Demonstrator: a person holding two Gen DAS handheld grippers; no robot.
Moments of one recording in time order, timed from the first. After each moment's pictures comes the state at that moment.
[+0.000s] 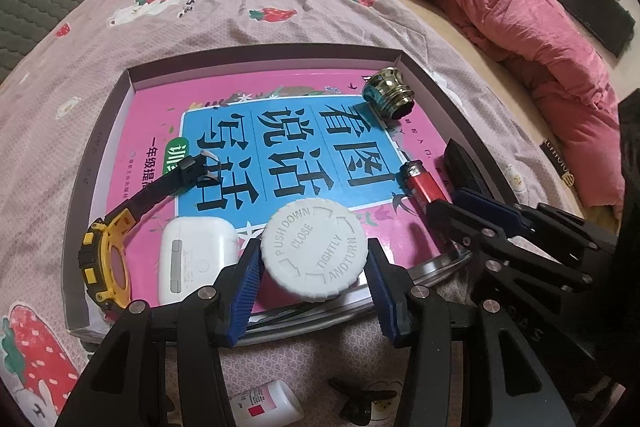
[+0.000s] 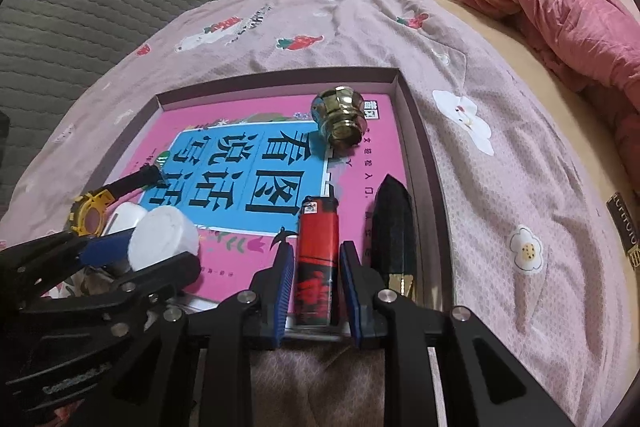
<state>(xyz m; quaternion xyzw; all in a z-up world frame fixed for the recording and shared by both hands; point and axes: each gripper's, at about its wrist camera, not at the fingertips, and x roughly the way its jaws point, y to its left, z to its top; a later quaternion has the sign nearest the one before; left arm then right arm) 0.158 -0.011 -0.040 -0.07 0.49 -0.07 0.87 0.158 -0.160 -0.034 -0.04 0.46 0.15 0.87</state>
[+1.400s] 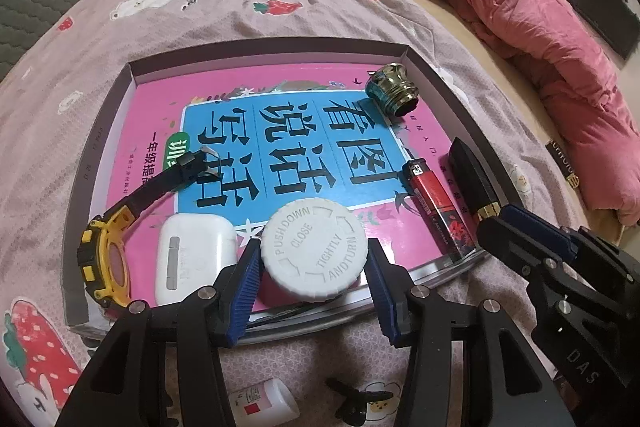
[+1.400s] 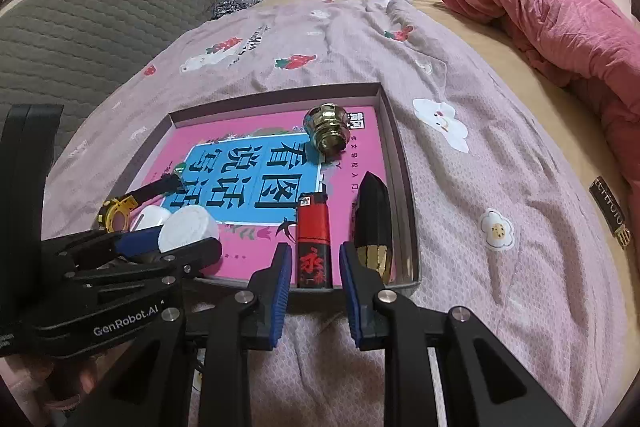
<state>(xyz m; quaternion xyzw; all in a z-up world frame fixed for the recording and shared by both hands) 0.163 -0.013 -0.041 -0.07 0.50 -0.06 0.86 0.136 -0.178 -0.011 -0.02 0.44 0.15 0.88</state>
